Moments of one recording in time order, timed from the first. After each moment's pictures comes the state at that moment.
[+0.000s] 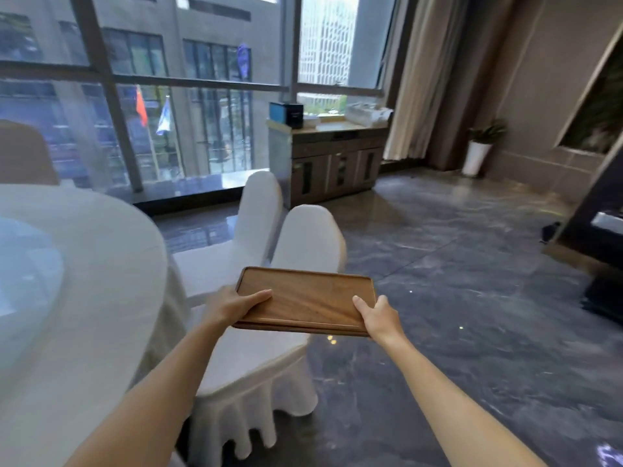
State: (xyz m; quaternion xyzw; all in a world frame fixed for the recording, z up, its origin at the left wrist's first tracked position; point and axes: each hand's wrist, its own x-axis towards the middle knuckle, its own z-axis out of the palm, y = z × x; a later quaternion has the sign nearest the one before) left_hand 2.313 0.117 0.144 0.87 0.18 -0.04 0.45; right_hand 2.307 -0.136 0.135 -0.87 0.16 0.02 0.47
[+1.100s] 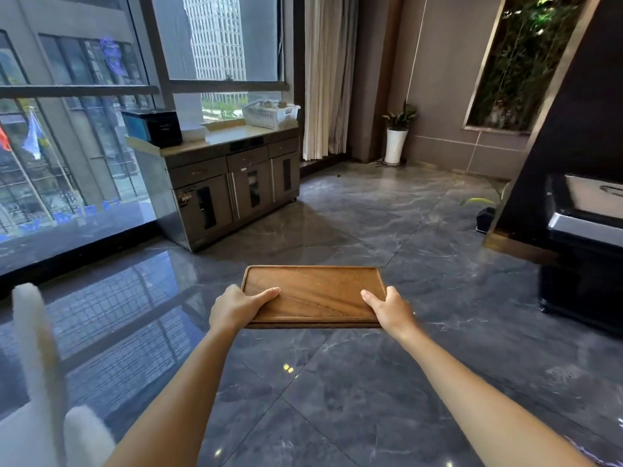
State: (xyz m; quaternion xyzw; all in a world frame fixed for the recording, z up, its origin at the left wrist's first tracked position) left_hand 3.020 -0.216 0.144 0.90 0.07 -0.06 0.44; right_hand 2.938 -0.462 0.147 -0.86 0.25 -0.06 0.44
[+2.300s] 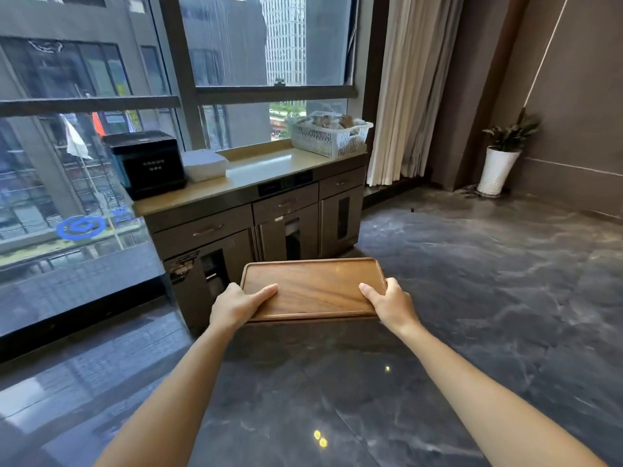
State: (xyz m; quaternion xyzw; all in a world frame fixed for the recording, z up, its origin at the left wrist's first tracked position) left_hand 3.991 -0.341 0.155 0.89 0.17 0.00 0.43; right_hand 3.969 -0.597 0.157 -0.87 0.13 -0.04 0.48
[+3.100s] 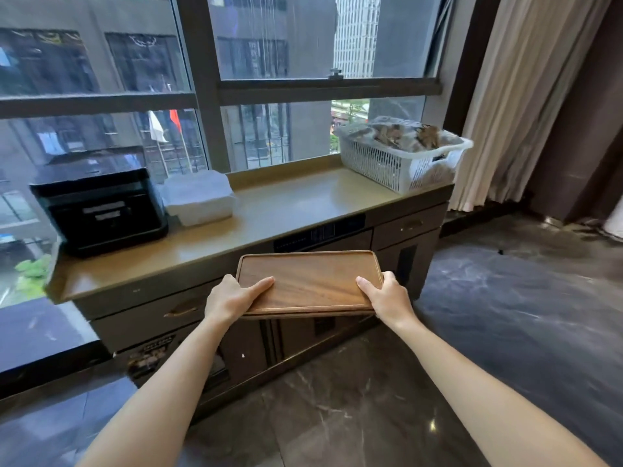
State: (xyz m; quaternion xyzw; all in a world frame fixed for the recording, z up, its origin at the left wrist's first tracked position) left_hand 4.590 -0.316 0.157 0.87 0.26 0.04 0.41; right_hand 4.631 -0.572 0.147 -0.88 0.02 0.01 0.48
